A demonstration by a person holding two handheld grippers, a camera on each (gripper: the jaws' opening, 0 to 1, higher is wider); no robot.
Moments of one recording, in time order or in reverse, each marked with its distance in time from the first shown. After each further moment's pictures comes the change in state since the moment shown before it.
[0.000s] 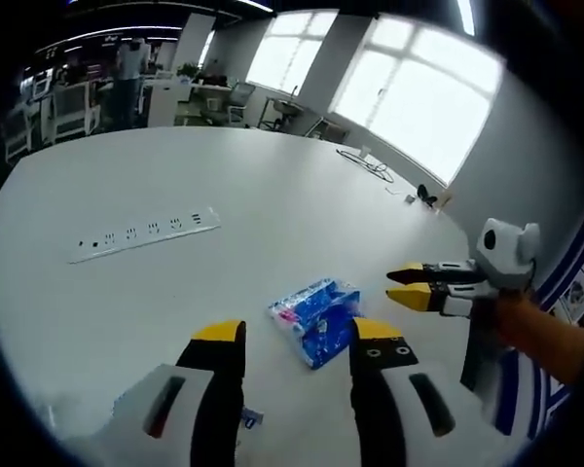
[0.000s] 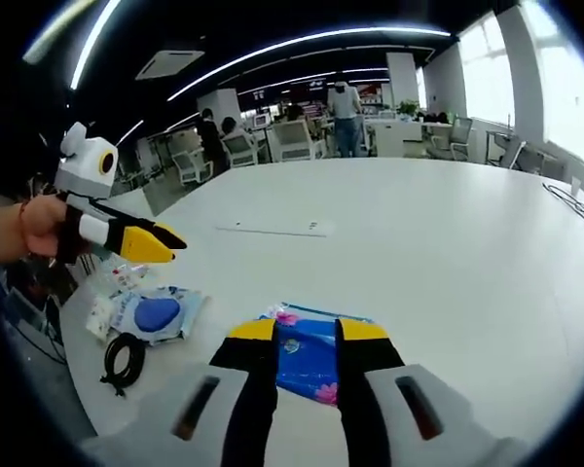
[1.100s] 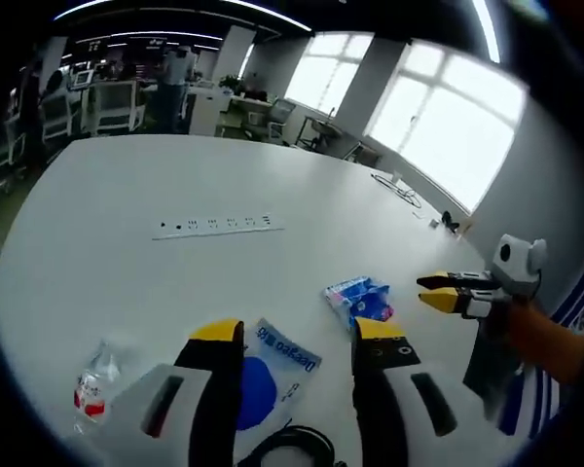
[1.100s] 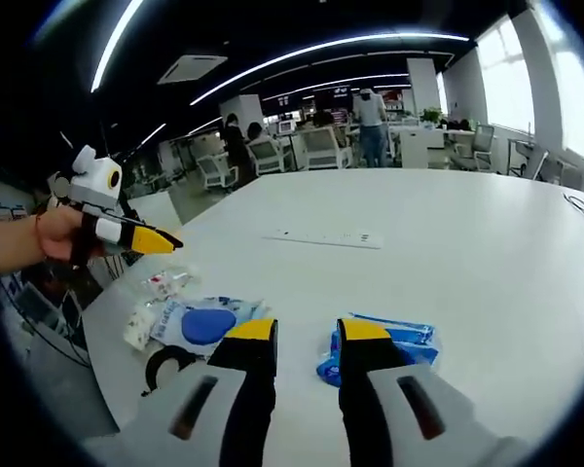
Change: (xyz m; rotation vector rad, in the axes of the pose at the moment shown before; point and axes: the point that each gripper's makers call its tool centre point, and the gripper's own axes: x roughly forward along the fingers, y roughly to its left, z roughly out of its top) left arm -0.106 0.065 -0.009 -0.097 -0.095 0.124; right arm -0.005 0.074 0.025 -0.026 -0.027 0.099
